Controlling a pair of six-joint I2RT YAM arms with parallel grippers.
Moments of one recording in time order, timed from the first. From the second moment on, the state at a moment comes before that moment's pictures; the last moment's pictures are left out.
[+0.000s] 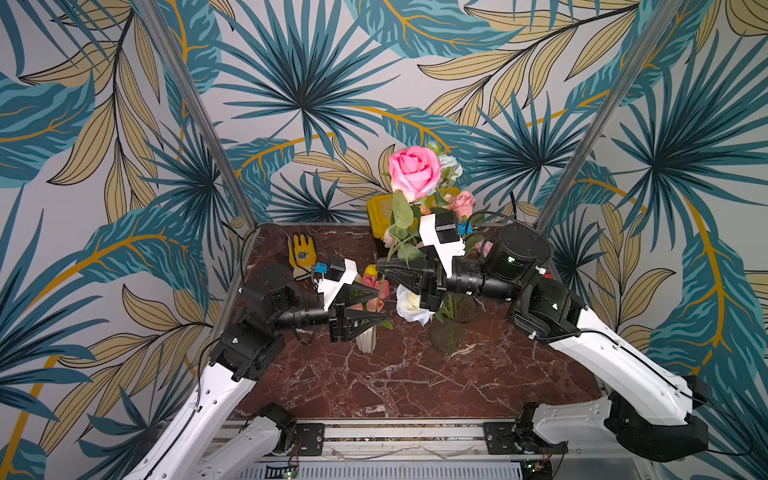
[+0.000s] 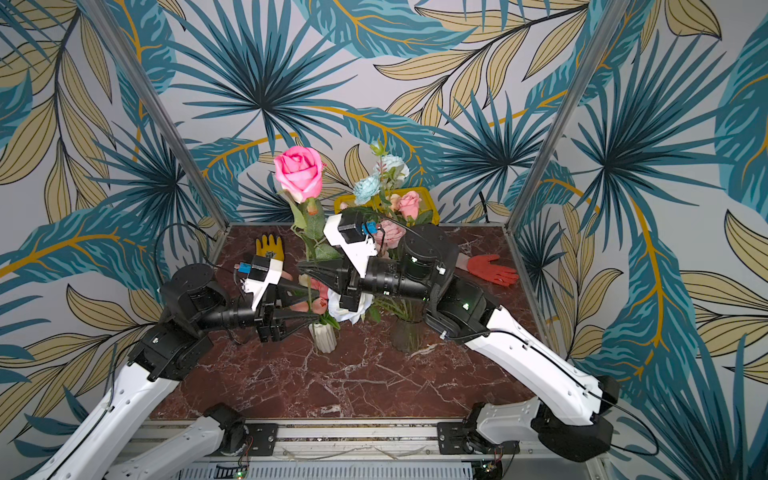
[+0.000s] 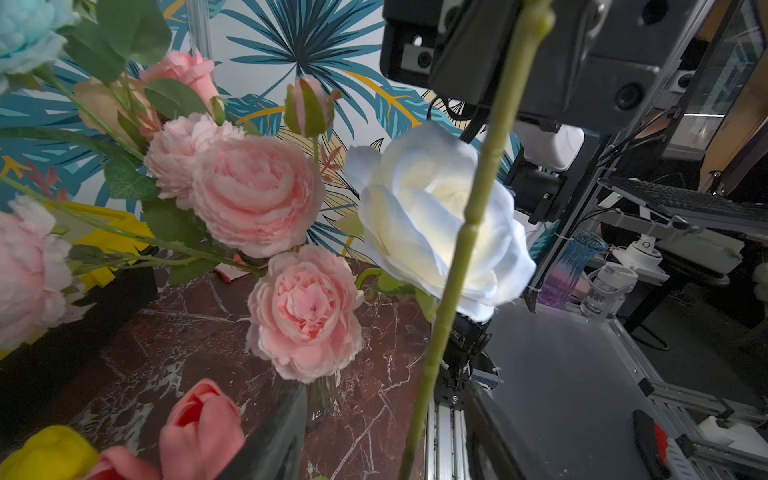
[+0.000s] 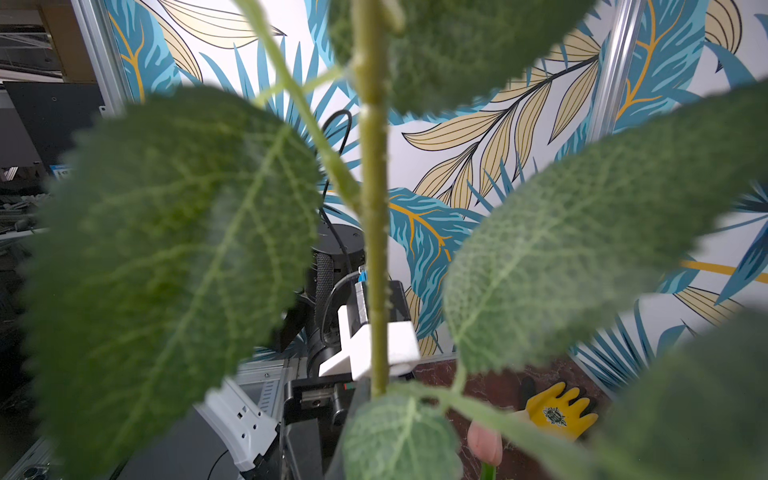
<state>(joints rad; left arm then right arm) -0.47 0.85 1.06 -0.32 0.93 -0.11 0.94 1.29 1.63 -0.23 -0.43 0.04</state>
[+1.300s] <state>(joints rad) -0.31 1.05 1.64 -0.66 0.11 -0.12 0.94 1.11 1.53 -0.26 -0.28 -0.01</state>
